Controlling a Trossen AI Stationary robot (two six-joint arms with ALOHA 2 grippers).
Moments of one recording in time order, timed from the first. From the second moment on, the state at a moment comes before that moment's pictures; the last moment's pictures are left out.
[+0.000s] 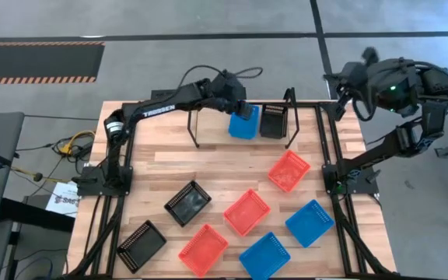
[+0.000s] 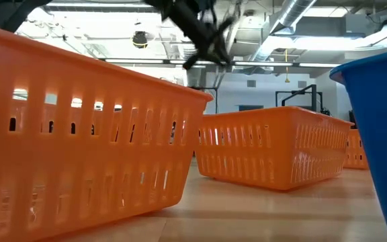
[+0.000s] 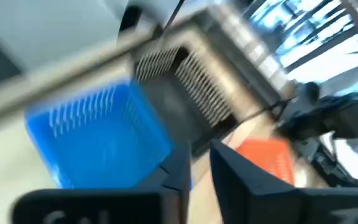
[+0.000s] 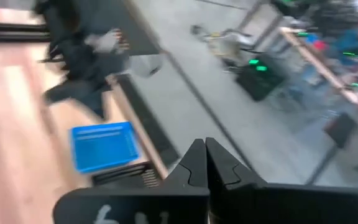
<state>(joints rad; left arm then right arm) 0.39 1.98 1.95 -0.62 0.04 -0.53 -0.06 1.32 2.31 -1.57 0.69 -0.08</state>
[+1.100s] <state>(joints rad) -0.14 1.32 1.95 -1.57 -0.92 -0.65 0.18 1.26 1.51 -1.54 0.48 0.92</state>
